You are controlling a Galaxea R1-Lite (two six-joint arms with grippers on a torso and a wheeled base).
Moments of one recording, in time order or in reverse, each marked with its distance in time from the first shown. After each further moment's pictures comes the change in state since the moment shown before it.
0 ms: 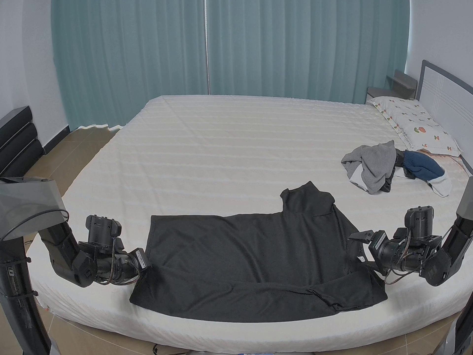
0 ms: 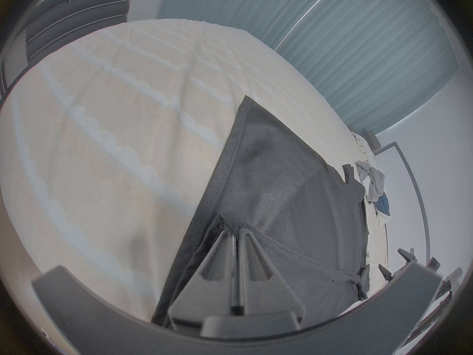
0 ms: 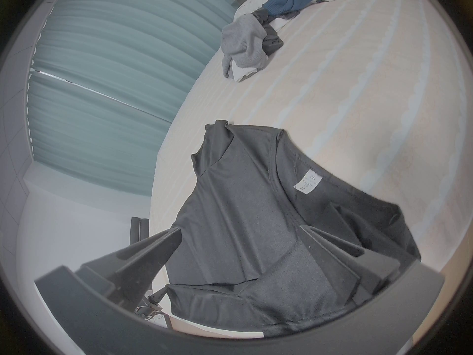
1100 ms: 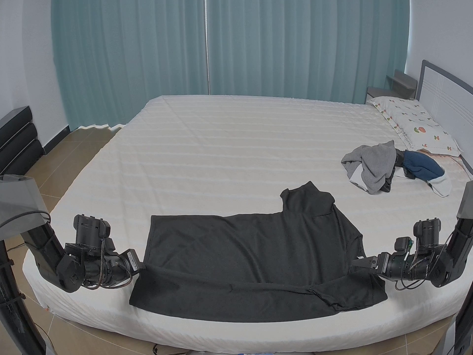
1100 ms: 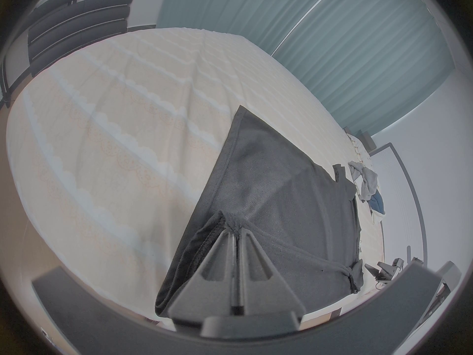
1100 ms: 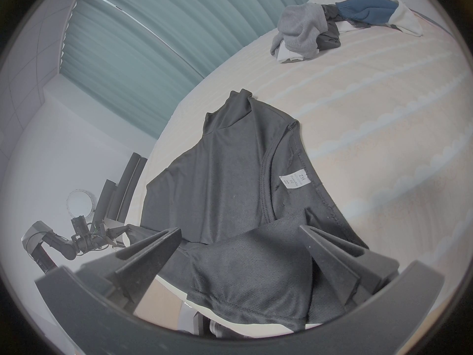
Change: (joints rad) left arm 0.002 -0.128 0.100 0.006 0.000 0.000; right arm -0.155 0.089 0.056 0.006 0.283 -0.559
